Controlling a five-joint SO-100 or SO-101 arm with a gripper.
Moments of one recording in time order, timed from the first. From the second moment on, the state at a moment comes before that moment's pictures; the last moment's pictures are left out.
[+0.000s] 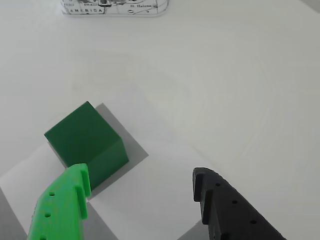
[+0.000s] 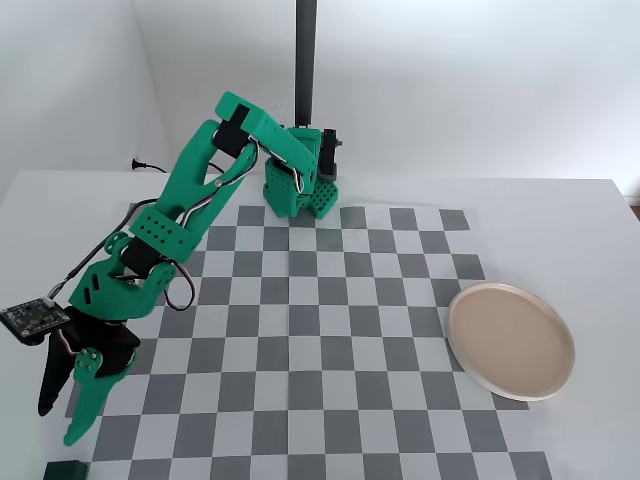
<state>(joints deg) 34.5 54.1 76.5 10.7 -85.8</state>
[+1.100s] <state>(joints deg) 29.6 35.0 46.7 22.6 -86.2</state>
